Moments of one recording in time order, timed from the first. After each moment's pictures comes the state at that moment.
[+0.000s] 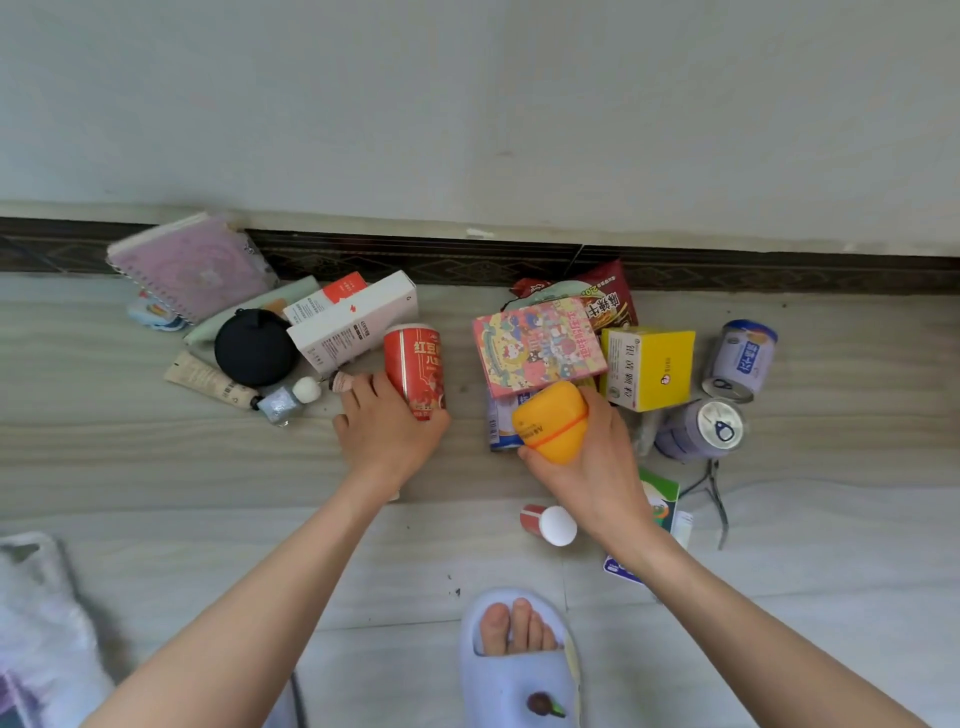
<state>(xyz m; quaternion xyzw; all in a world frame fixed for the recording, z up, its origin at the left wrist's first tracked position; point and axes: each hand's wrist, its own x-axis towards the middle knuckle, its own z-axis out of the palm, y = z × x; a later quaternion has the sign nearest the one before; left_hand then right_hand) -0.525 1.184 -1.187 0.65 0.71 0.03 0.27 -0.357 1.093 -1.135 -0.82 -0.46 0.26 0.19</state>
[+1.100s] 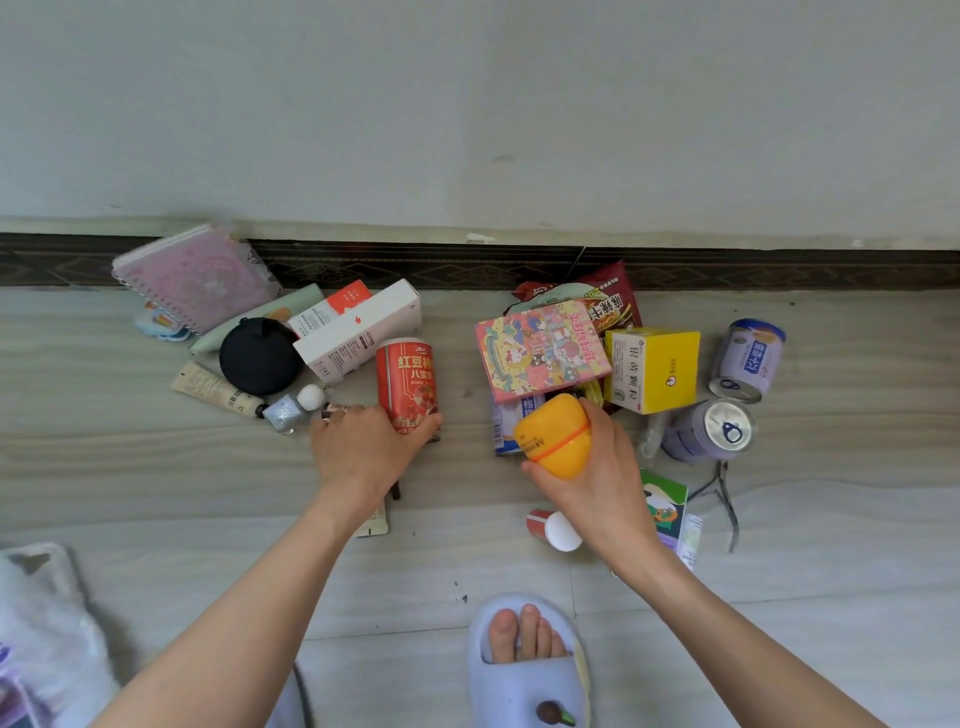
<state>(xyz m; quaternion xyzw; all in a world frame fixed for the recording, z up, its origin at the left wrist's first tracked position) -0.549 1.188 -1.181 0.71 0.67 -0.12 0.16 -0.360 1.083 -1.141 -0.83 -0.45 0.27 0.18</state>
